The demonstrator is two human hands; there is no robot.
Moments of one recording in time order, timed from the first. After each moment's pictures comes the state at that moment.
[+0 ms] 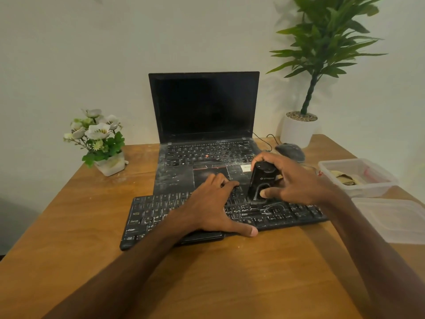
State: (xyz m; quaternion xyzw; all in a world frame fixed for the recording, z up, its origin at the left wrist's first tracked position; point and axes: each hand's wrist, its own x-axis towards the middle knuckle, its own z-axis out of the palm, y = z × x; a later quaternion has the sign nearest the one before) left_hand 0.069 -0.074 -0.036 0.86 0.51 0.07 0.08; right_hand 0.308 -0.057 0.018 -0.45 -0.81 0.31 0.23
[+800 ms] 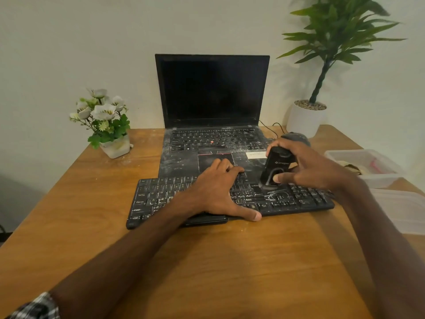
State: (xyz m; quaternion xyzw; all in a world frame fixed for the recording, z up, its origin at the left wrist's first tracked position) left_hand 0.068 -0.072 -0.040 0.86 0.50 0.09 0.08; right_hand 0.324 -0.049 0.017 -0.48 -0.79 0.31 0.22
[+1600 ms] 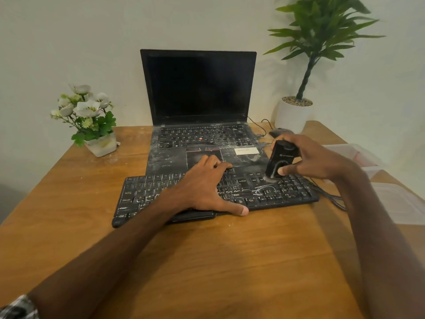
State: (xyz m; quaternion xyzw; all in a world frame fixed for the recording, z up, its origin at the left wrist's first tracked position) left_hand 0.069 -0.073 -0.038 0.86 0.50 0.08 0.08; right_hand 0.363 -0.037 0.018 -0.50 -0.79 0.27 0.21
